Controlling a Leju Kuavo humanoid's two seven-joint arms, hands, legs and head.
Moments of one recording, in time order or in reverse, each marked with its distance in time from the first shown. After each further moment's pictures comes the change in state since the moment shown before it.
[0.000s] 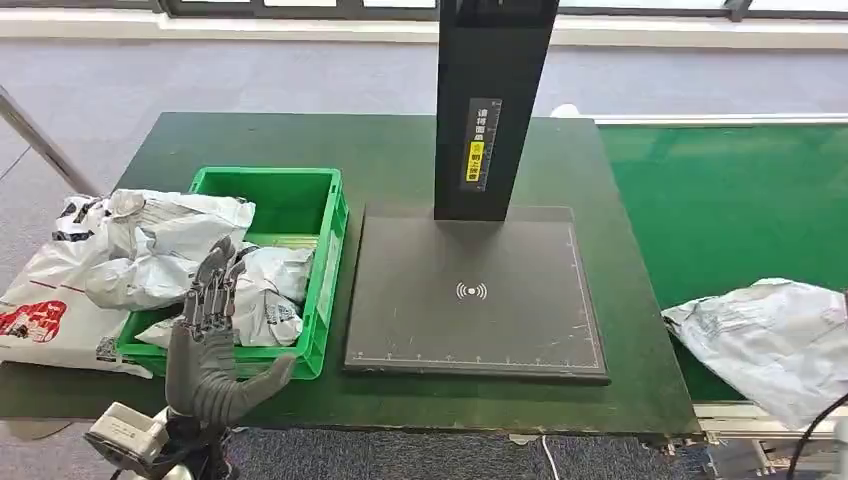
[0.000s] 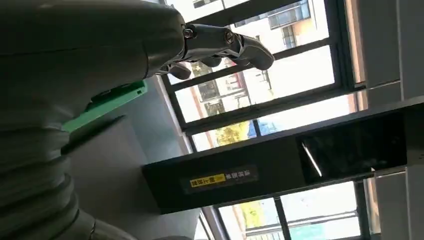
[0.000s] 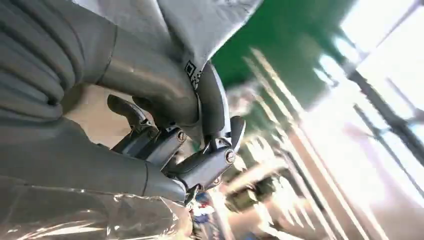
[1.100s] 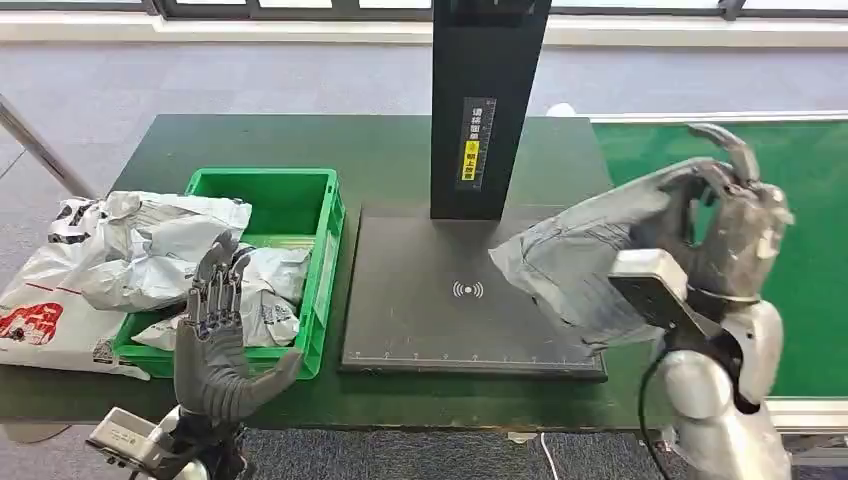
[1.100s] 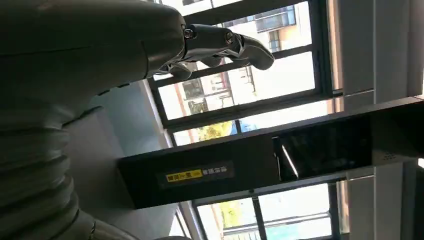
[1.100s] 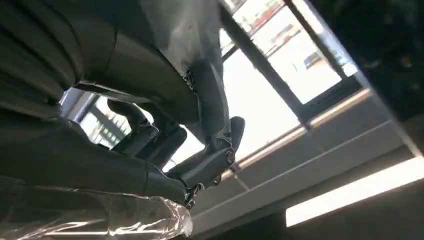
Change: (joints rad) left arm -0.032 -0.080 -0.005 0.017 -0.003 -0.033 -0.047; right arm -0.101 0.204 0.741 -0.624 0.054 0.047 0.008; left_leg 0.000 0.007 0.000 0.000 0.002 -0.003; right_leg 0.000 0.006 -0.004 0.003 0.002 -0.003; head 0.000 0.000
